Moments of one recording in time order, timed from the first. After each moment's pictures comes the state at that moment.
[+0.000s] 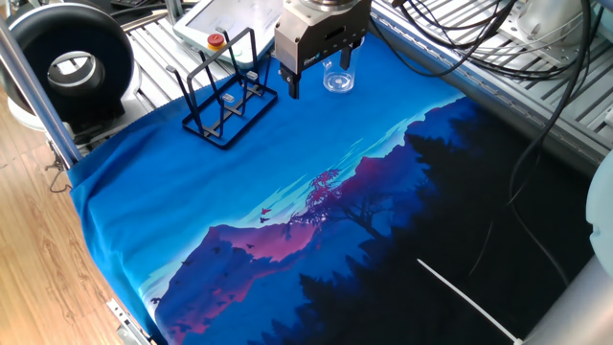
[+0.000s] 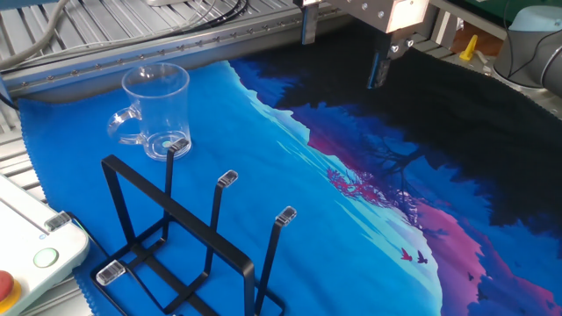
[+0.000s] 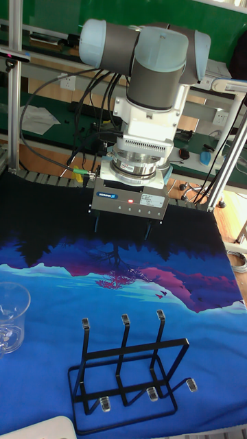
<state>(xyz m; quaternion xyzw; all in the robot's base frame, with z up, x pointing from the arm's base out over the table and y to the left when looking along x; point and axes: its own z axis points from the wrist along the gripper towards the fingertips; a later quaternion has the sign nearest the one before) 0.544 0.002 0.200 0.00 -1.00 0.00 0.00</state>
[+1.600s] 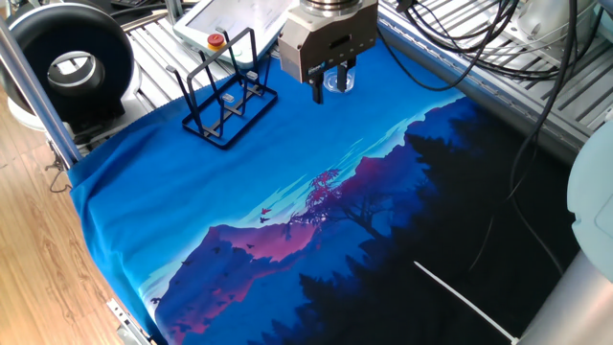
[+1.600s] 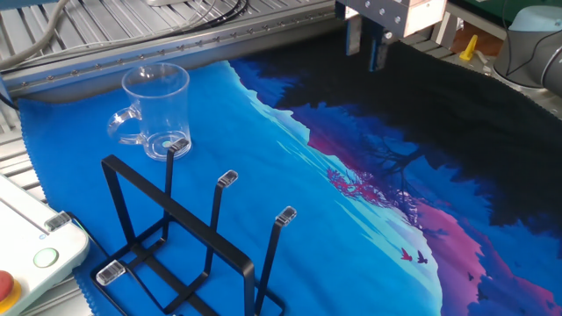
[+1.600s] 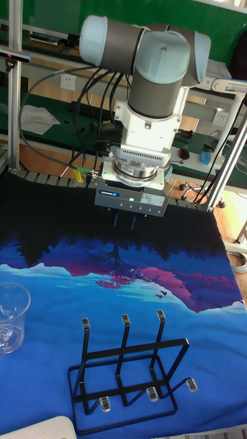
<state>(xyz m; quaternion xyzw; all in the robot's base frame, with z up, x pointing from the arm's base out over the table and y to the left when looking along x) 0.509 0.008 0.197 -0.02 -1.00 -0.01 0.07</state>
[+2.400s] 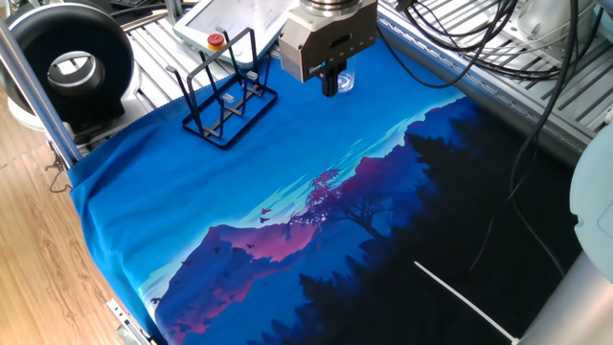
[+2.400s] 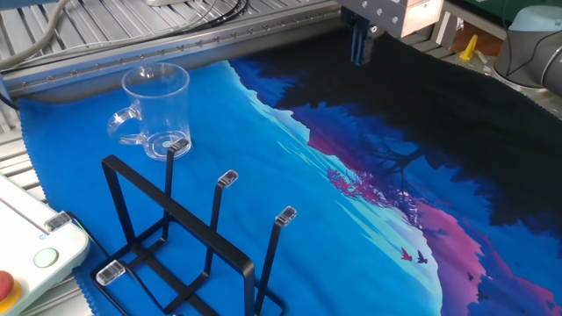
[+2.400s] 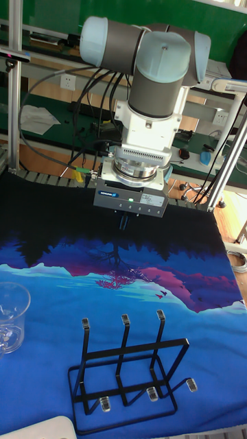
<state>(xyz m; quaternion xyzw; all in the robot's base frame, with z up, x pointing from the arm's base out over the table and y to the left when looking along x) 0.514 0.006 0.196 -0.01 -1.00 0.00 0.06</state>
